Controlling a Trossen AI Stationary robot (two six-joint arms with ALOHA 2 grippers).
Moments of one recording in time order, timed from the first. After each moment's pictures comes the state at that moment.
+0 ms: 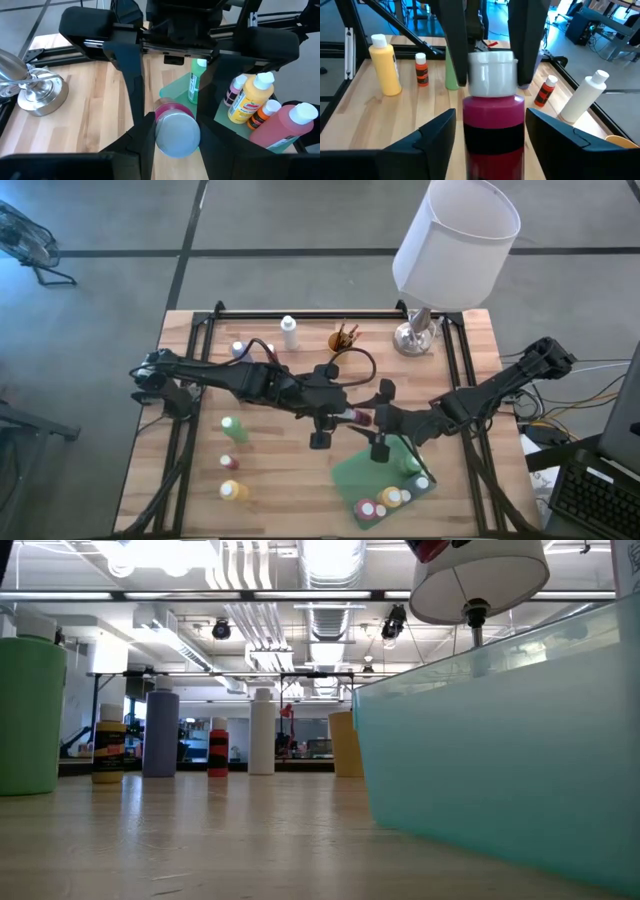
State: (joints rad) left arm -0.20 1.72 1.81 -0.65 -0.13 -0.01; right arm 0.47 1.34 1.01 -0.11 0.63 0.18
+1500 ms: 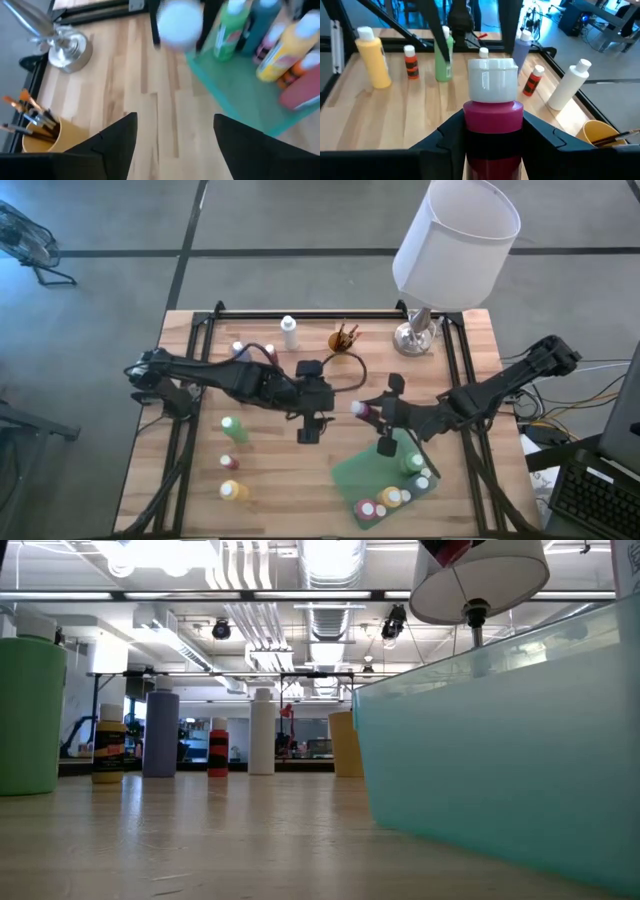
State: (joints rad) left arm -0.22 1.68 1.78 -0.86 -0.26 -0.03; right arm 0.47 1.26 1.01 -0.24 0.66 0.22
